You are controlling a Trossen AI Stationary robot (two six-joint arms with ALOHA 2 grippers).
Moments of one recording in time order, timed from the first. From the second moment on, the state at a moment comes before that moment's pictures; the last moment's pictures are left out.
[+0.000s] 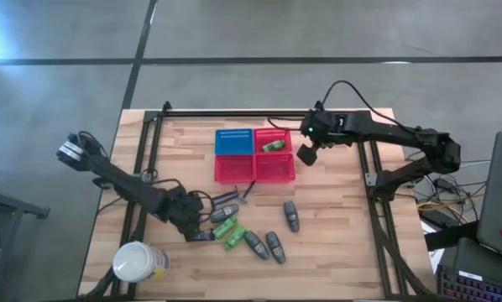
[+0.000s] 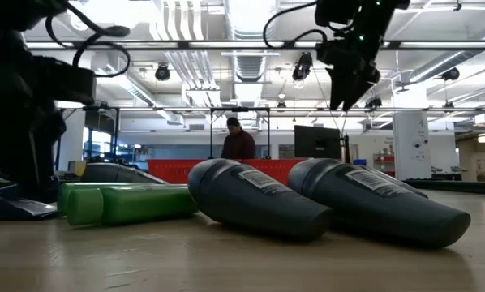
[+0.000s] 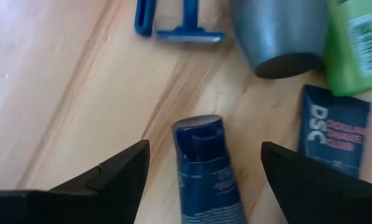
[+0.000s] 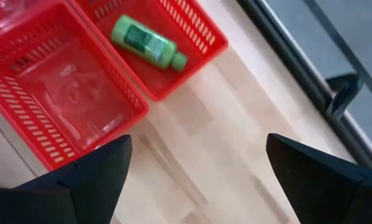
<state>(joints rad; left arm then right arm) -0.50 1.31 0.62 -0.57 -0.25 -0.94 -0.35 1.36 1.15 -0.92 0.26 0.25</state>
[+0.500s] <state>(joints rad) -0.49 1.43 0.62 -0.49 -0.25 -0.89 -0.35 1.36 1.09 -0.90 0.26 0.29</state>
